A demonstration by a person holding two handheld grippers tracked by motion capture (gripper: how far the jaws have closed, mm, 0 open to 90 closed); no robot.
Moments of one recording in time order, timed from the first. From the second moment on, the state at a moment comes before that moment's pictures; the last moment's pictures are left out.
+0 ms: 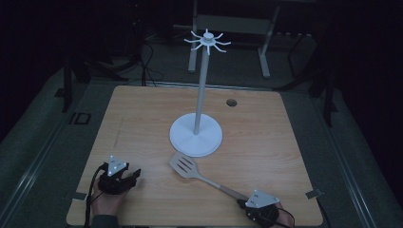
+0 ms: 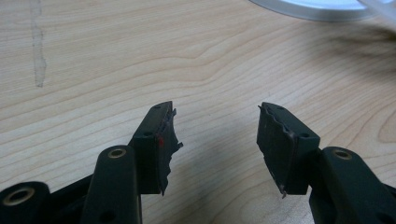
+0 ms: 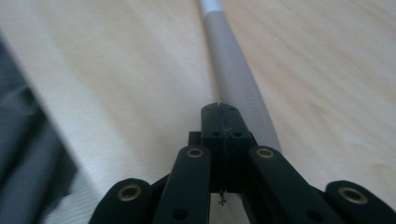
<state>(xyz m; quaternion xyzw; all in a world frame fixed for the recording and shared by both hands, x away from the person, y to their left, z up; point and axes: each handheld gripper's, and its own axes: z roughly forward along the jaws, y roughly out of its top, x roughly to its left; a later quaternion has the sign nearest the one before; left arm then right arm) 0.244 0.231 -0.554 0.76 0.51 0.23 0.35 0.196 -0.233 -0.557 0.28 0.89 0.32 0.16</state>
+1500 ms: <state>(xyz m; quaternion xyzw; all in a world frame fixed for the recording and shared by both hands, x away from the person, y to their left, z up) 0.245 0.228 -0.554 0.76 0.50 0.22 0.35 0.311 -0.285 -0.563 0.50 0.77 0.33 0.21</state>
